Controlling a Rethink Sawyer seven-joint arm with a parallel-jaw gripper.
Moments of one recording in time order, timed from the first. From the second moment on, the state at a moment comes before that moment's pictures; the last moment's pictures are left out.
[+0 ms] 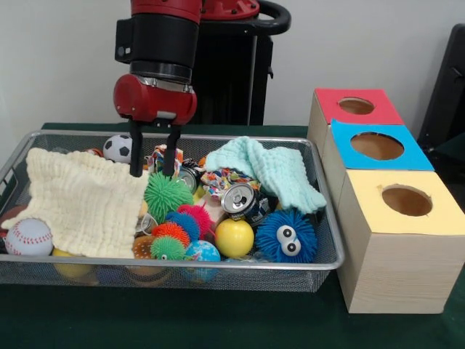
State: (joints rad) arm -0.71 -0.81 0.56 1.79 -1.15 0.34 1.55
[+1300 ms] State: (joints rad) arm -0.70 -0.66 0.34 1.77 -1.13 0.26 1.56
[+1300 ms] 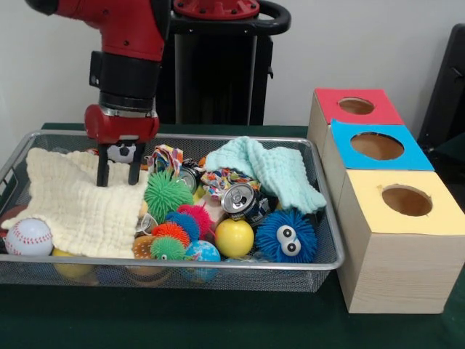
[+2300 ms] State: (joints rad) arm -1.02 -0.59 0.64 1.98 -0.81 0.26 1.56
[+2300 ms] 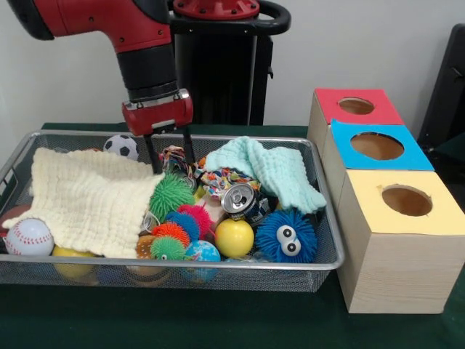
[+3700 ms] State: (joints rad) arm -0.59 -0.68 0.40 1.90 -0.93 0.15 1.56
